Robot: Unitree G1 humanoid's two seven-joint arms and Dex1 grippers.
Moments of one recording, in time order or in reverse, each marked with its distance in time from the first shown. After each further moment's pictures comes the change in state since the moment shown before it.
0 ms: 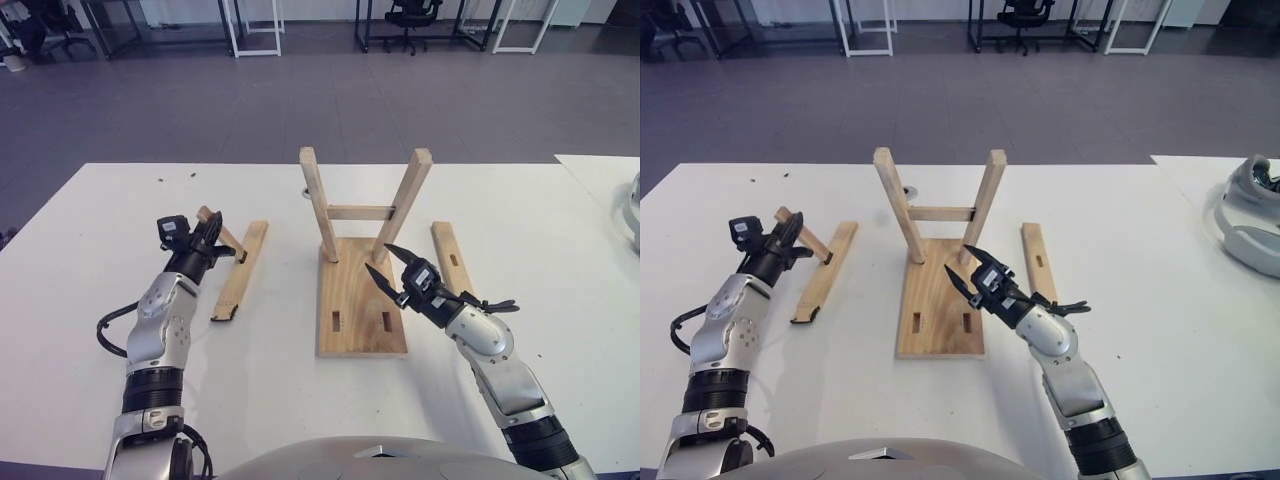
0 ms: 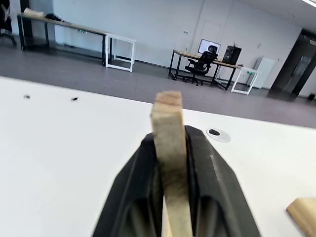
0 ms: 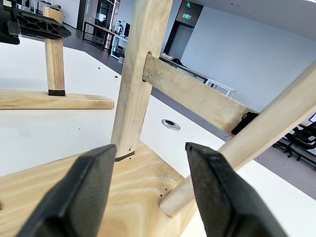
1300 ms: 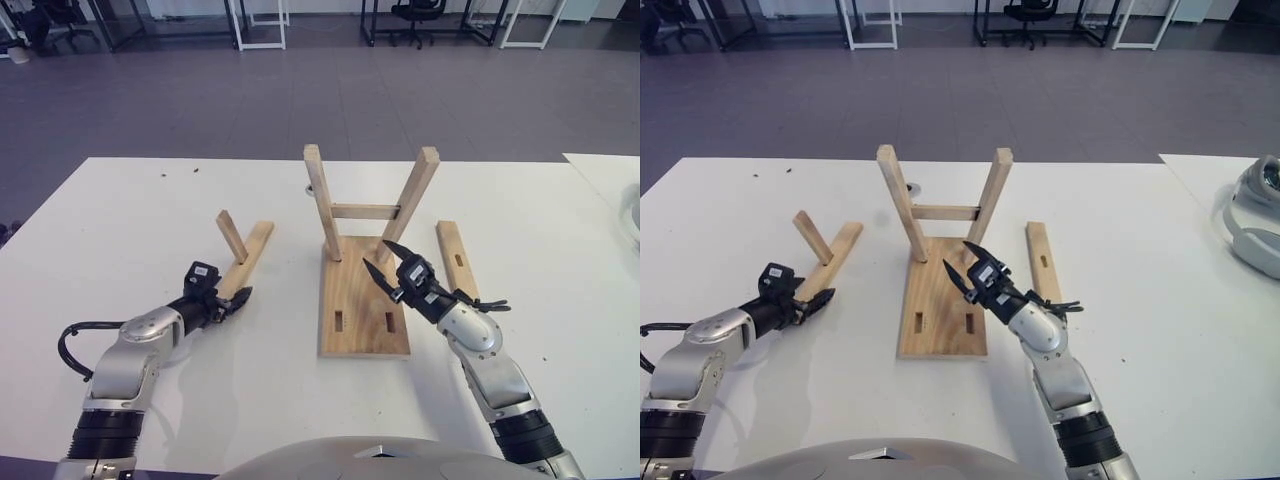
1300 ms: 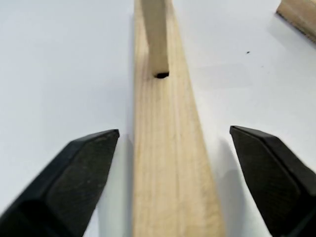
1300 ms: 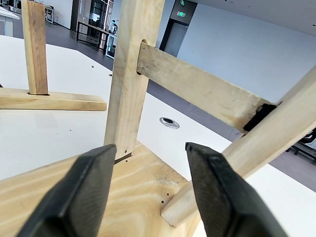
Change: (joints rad) left arm 0.208 0.199 -0.097 -0.317 0.113 0.467 -0.202; right arm -0.028 0.059 -0.002 0.066 -0.036 -0.016 -0.035
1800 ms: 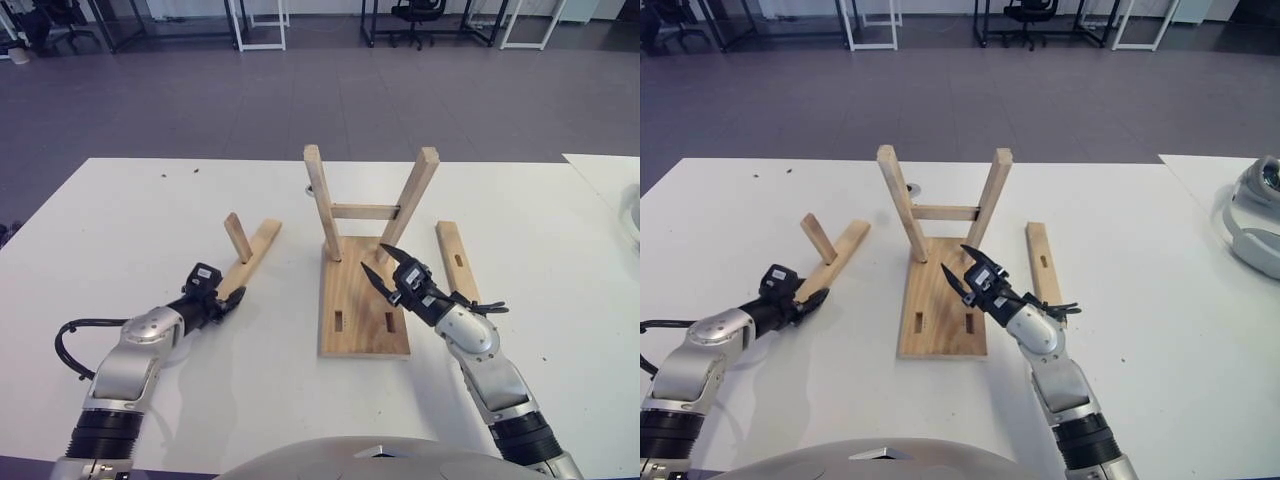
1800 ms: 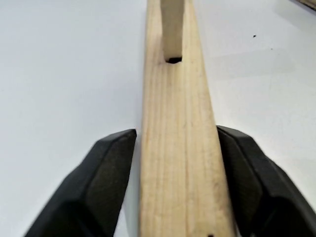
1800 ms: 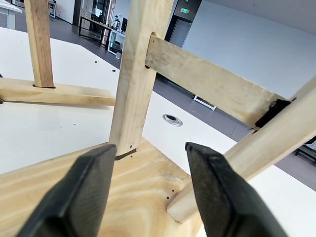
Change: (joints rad) left arm 0.004 0.027 -0.045 0.065 0.091 -0.082 -0.008; right arm 0.006 0.001 0.013 0.004 -0.023 0.000 -0.006
